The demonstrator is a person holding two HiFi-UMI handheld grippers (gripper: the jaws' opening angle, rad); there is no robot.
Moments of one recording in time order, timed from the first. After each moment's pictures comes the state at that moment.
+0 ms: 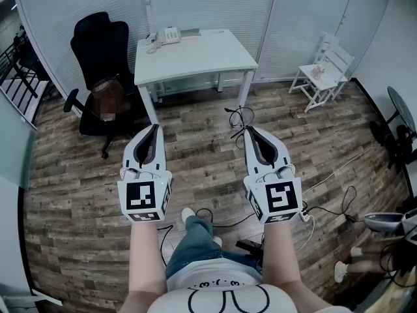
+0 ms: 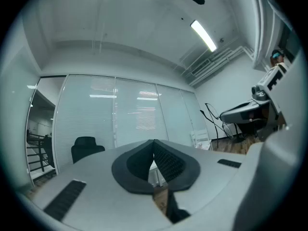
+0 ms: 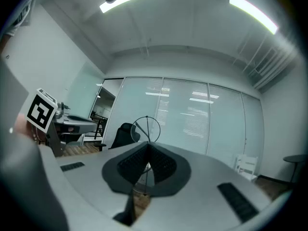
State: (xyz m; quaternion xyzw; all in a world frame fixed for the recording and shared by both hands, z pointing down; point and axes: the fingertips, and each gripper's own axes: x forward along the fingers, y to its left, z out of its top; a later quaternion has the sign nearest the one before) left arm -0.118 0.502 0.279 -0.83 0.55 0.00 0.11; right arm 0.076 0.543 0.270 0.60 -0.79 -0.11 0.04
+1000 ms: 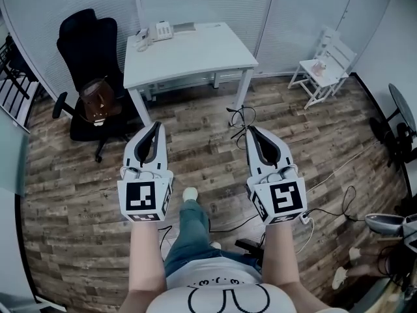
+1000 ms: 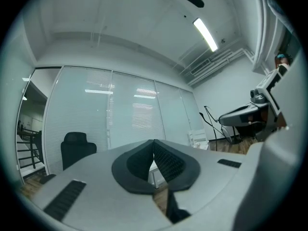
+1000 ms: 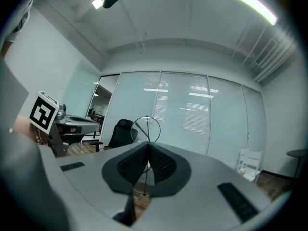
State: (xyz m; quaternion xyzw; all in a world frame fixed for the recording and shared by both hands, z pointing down) left arm -0.092 0.405 0.303 -0.84 0.53 0.00 0.09; right arm 0.097 0.449 0.298 0.60 -0.80 -0.09 0.05
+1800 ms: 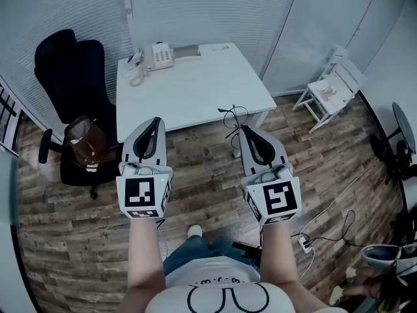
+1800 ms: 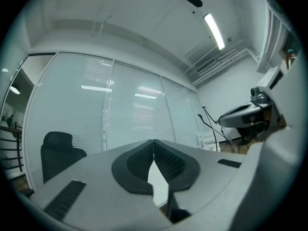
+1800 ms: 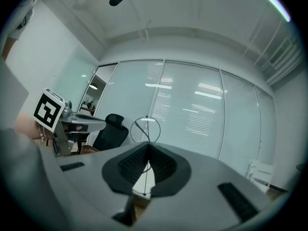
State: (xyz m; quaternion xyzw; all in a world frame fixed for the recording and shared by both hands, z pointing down) left arm -0.113 0.057 0.274 -0.85 0.52 0.02 0.10; right arm 0.056 0.109 0.268 0.59 -0.80 -0.12 0.07
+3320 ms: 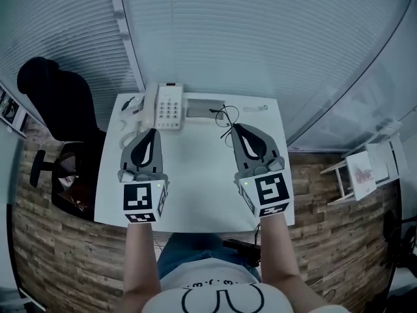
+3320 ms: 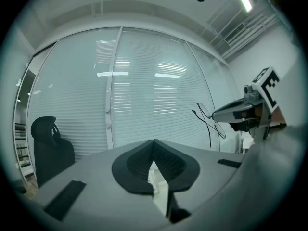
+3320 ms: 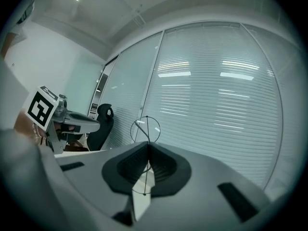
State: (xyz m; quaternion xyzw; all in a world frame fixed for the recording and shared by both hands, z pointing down) left arm -0.068 -0.403 0.325 -0.76 0.65 -0.05 0.04; right arm 0.108 -0.425 0.305 0.45 -0.89 -0.09 0.09
